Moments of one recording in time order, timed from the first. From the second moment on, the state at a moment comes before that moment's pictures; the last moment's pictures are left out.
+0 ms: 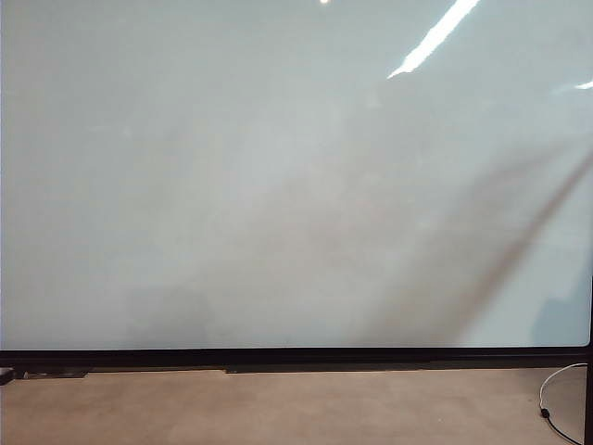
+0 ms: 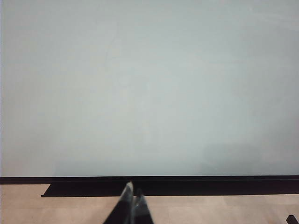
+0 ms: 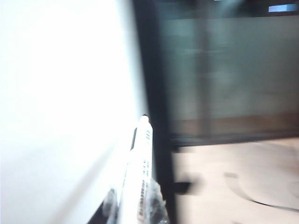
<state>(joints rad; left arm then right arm) 0.00 0.00 0.00 -0.04 0.00 -0.01 -0.30 1.27 0.18 1.30 -0.24 0.09</state>
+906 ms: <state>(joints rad) 0.00 0.00 0.00 -0.04 0.00 -0.01 0.29 1.40 0.35 1.17 -0.52 0.06</state>
